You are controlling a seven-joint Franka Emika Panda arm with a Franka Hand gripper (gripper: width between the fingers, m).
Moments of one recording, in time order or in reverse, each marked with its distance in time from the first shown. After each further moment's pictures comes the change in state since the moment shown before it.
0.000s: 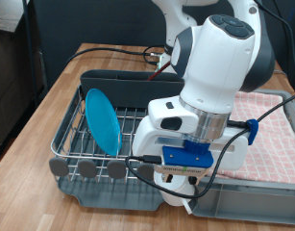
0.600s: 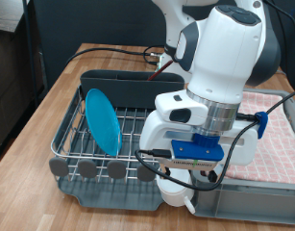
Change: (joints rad) arm 0.001 -0.033 0.017 -0.016 0.001 0.043 -0.004
